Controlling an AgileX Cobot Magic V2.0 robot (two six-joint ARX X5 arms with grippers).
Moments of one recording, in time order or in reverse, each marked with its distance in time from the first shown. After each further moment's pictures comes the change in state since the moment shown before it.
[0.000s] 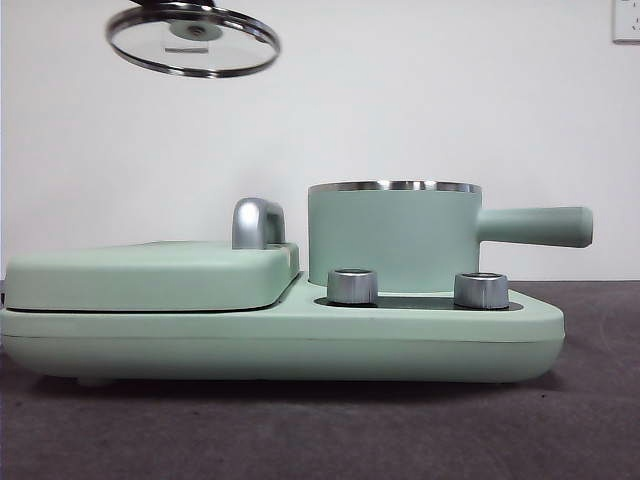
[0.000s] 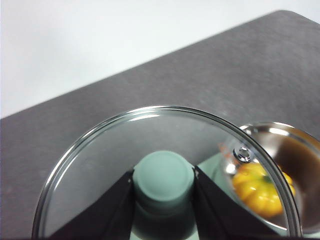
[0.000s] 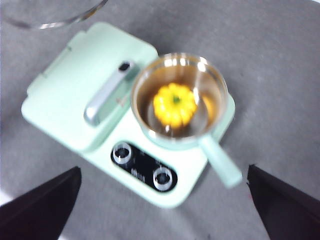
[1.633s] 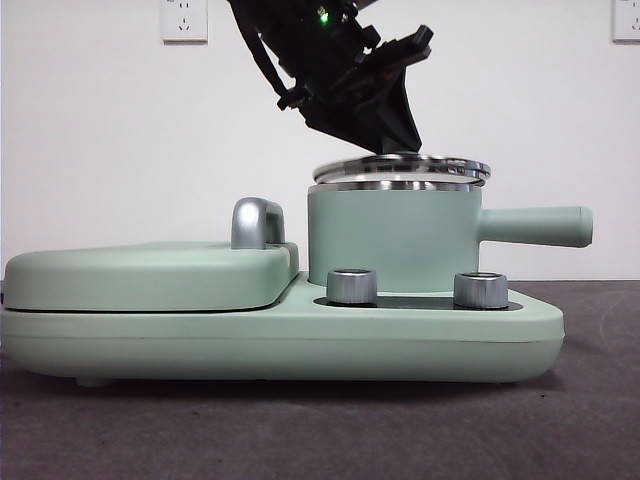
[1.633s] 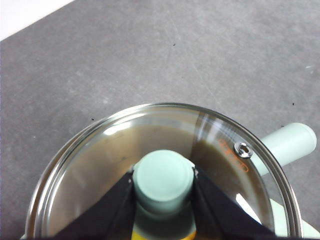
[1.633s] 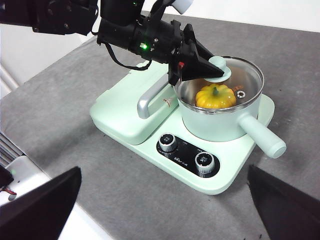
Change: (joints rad) left arm -0.324 0.386 0.000 0.300 0.001 0.021; right arm 0.043 -0.799 -0.693 0.285 -0.108 0.104
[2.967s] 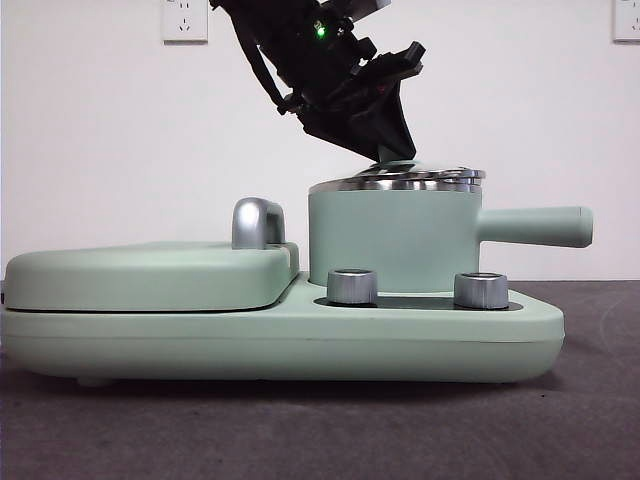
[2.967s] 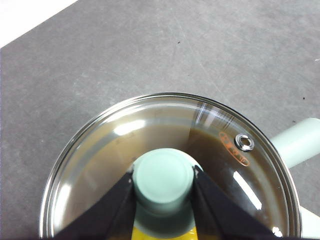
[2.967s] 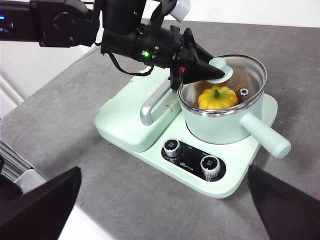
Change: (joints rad) left arm 0.019 0.026 0.017 -0.004 0.007 0.051; right arm 0.000 0.000 0.000 0.023 0.005 0.064
